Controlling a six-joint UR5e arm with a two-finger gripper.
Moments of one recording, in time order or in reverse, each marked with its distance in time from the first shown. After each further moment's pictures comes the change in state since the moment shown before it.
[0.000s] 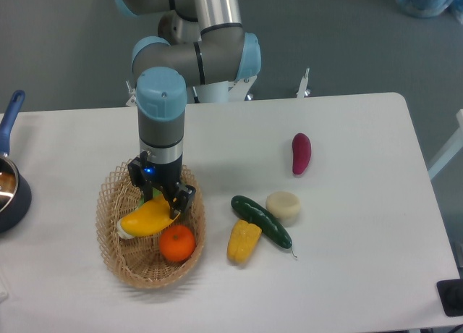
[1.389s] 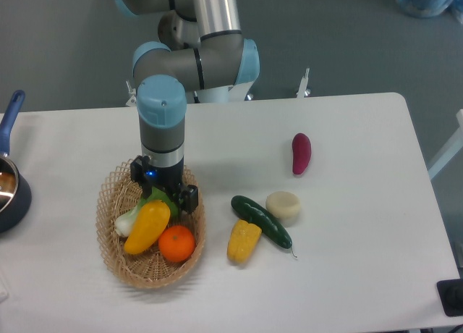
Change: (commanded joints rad) arm 0.012 0.037 0.035 0.006 0.020 0.006
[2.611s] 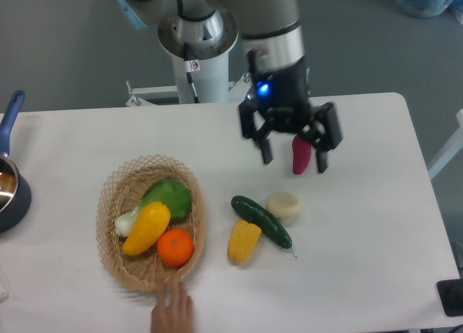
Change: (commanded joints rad) arm 0.389 0.182 0.284 -0.184 0.023 0.452
